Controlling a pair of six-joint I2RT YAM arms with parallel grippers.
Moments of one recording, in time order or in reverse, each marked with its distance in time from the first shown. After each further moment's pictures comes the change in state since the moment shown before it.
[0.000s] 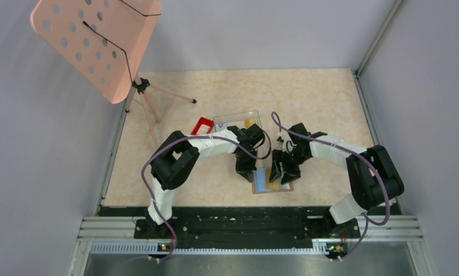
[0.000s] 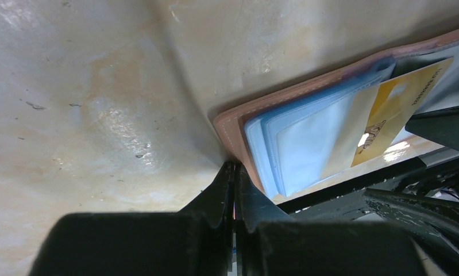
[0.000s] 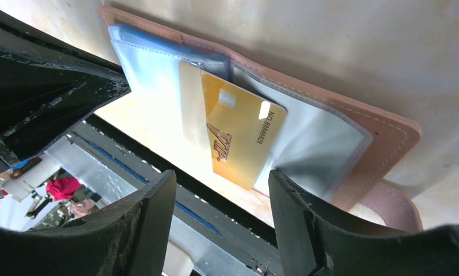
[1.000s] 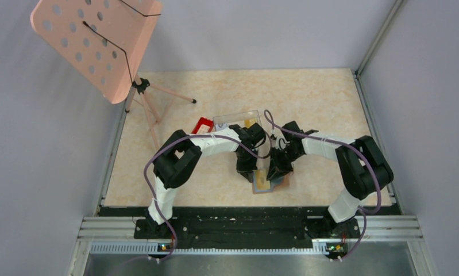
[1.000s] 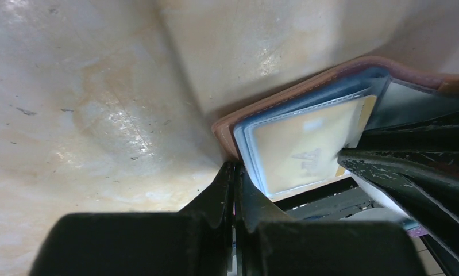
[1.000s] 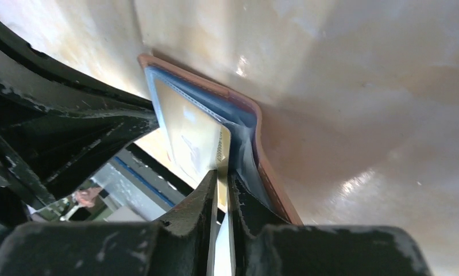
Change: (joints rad) left arm 0.003 0.030 0.041 -0.034 0.027 0.005; right arm 0.040 0.105 0.057 0.079 -0.039 0.013
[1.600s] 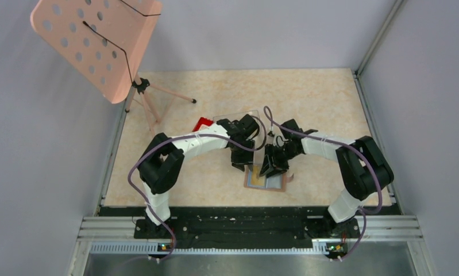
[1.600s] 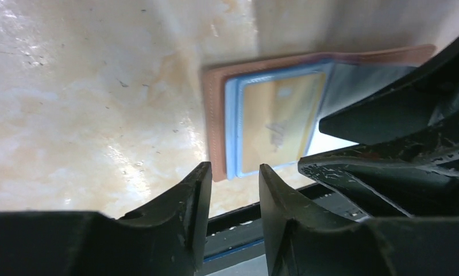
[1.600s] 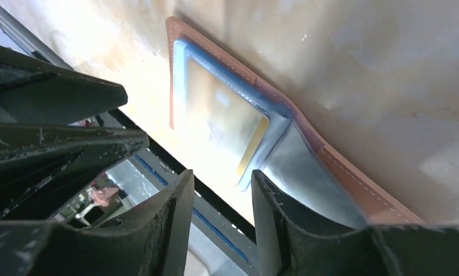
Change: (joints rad) left arm 0.044 -0.130 -0.024 -0.011 -0.112 0.007; right arm 0.012 0.017 0.002 0.102 -0.087 0.089
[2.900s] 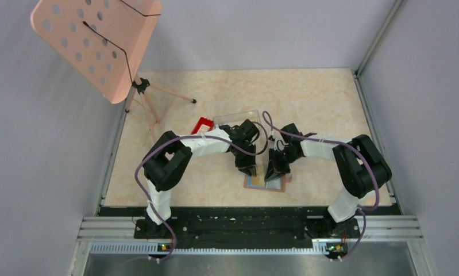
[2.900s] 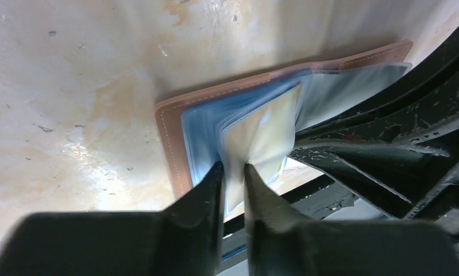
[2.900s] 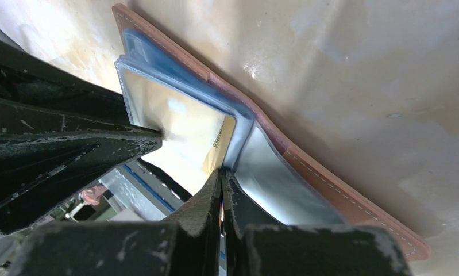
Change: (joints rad) left arm 0.003 0.032 -0.100 0.206 0.156 -0.051; right arm 0.000 0.010 -0.043 0.017 0.038 -0.045
